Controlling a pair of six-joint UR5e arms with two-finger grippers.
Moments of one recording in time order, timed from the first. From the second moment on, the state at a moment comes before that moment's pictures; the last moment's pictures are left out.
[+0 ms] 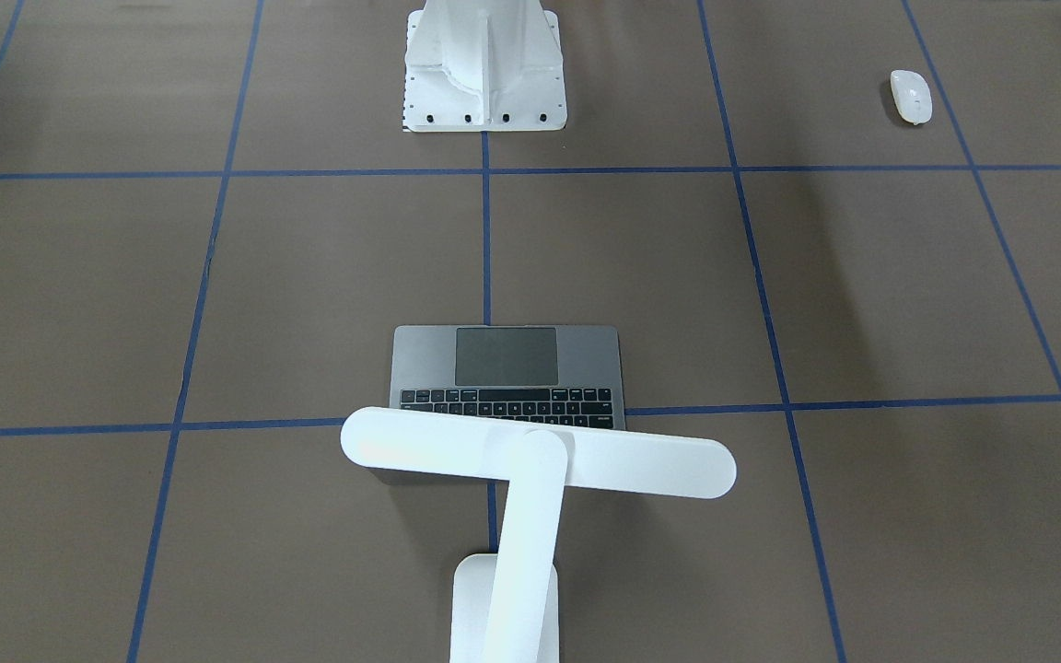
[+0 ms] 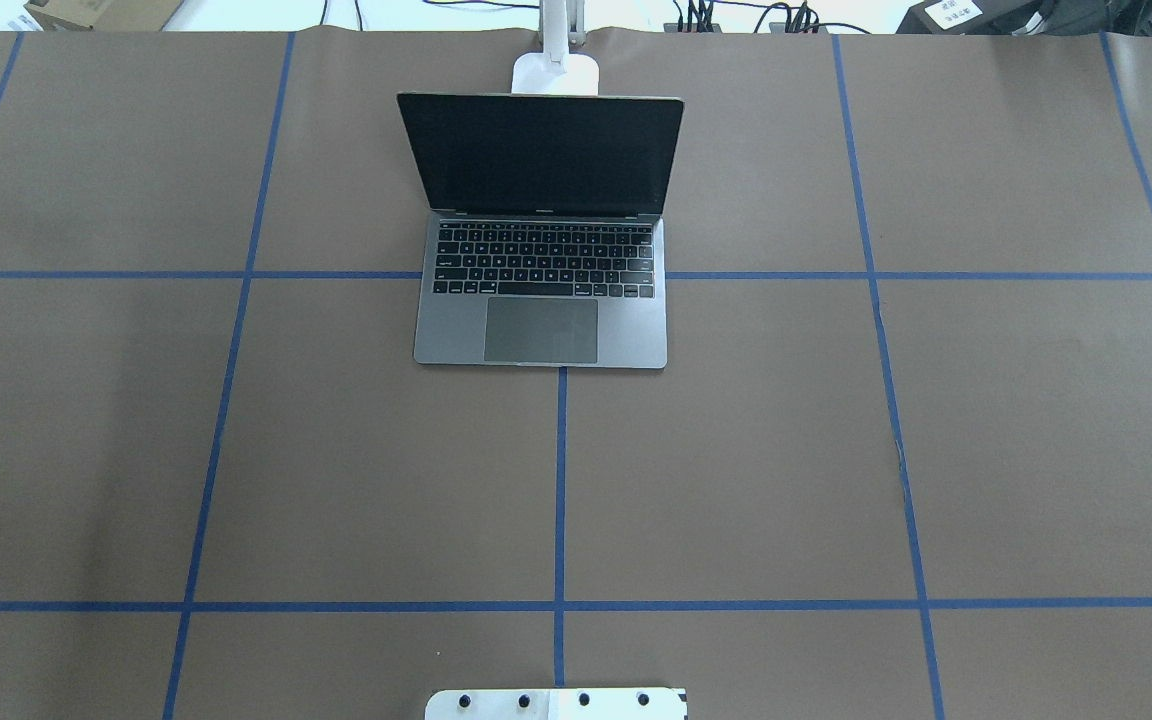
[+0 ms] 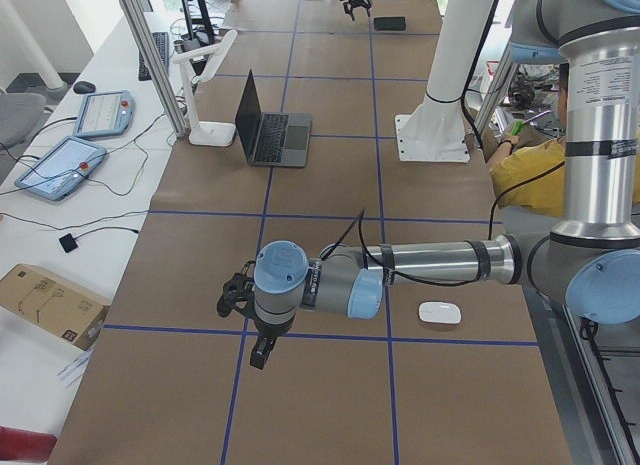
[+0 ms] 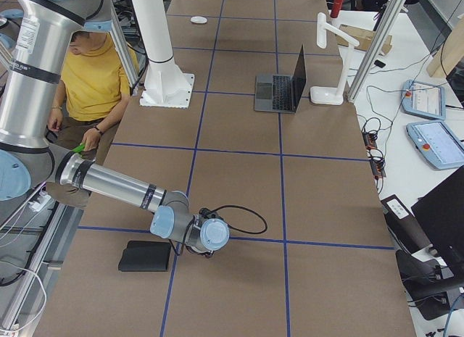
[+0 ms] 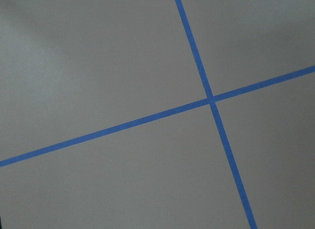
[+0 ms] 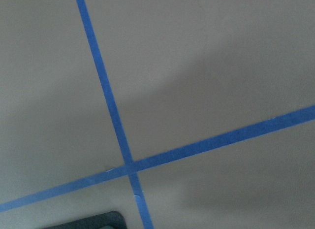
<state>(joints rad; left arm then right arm) -1.64 -1.49 -1.57 -1.83 -2.31 0.22 1.36 -1.90 1.50 -1.54 2.52 -1.34</state>
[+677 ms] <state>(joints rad) -1.64 -1.48 -1.58 -1.84 -2.33 0.22 1.36 -1.96 1.50 -1.53 2.52 -1.35</state>
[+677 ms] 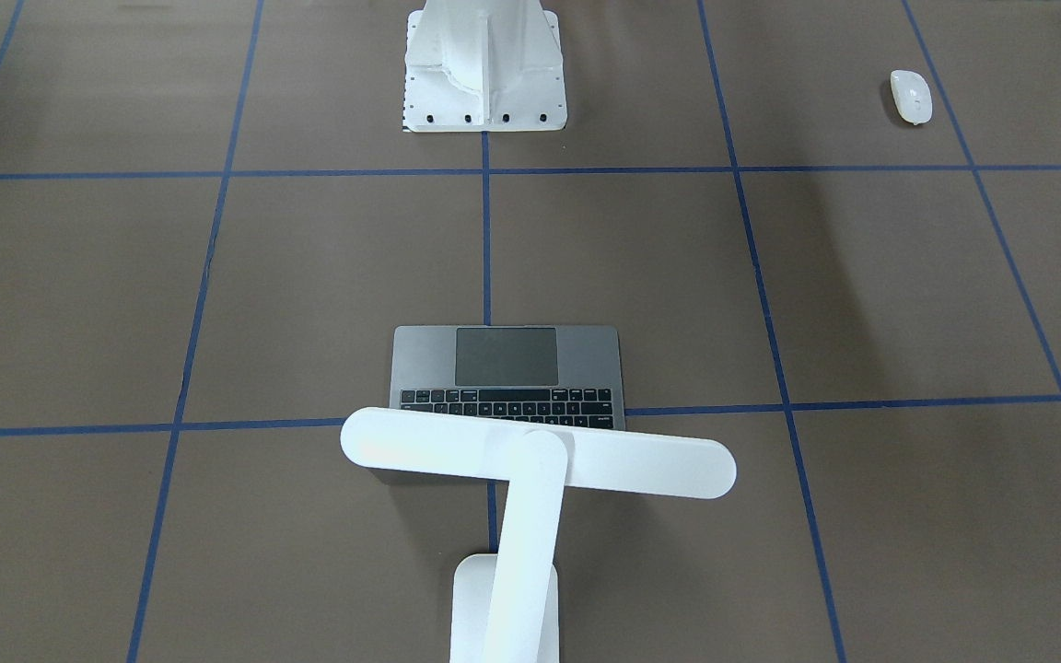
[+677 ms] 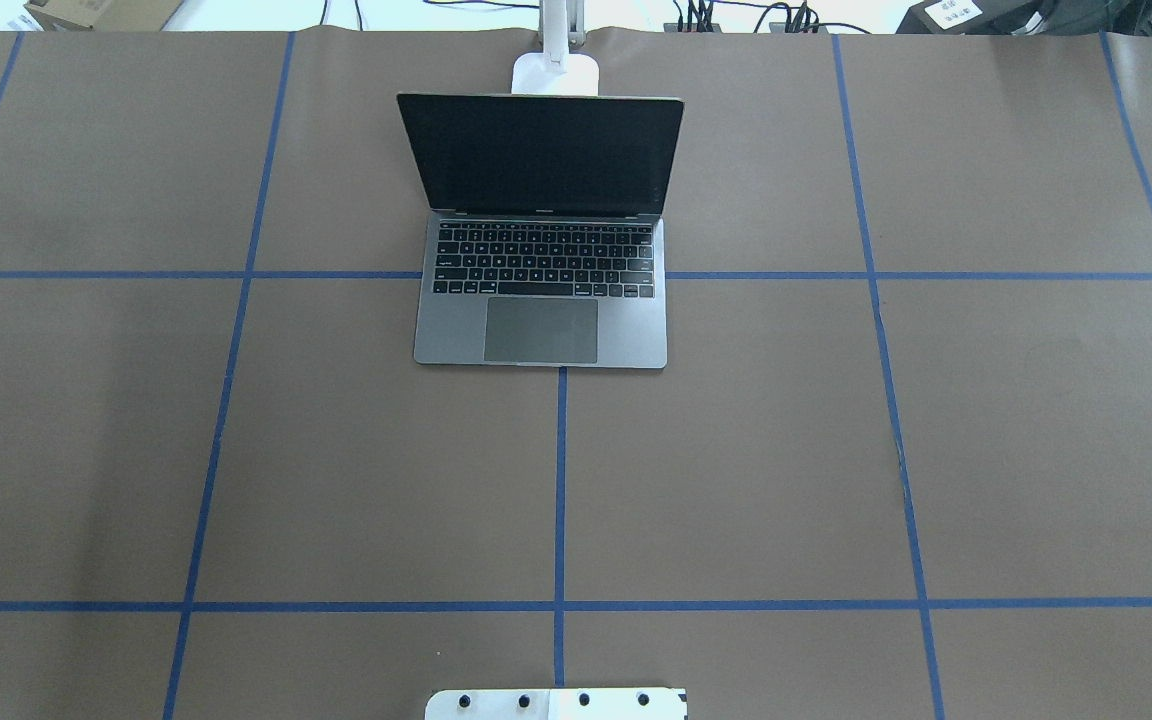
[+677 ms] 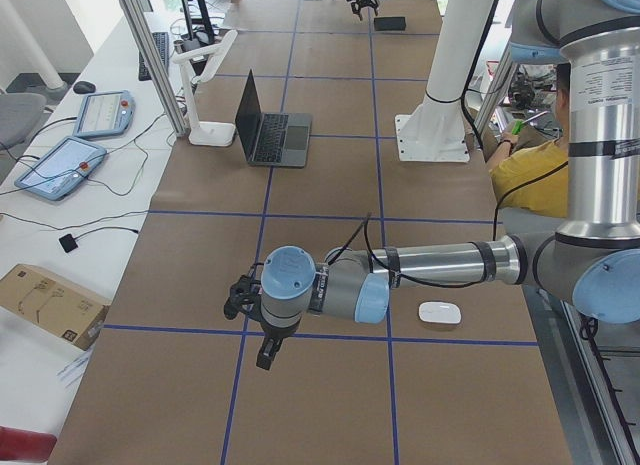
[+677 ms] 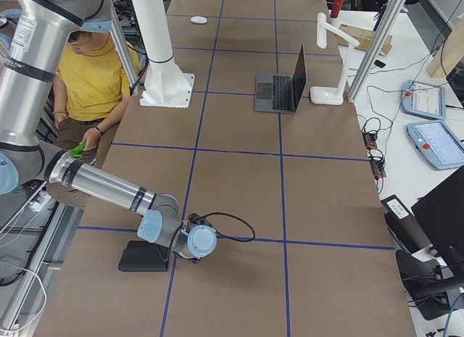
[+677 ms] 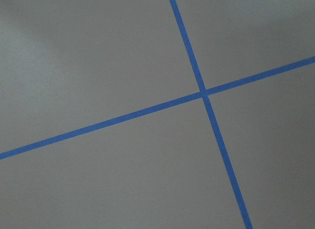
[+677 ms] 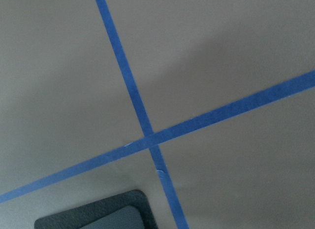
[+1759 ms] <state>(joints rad) -1.64 -1.45 -1.59 -1.86 -2.33 0.22 1.30 -2.03 1.43 -1.40 2.49 -1.36</state>
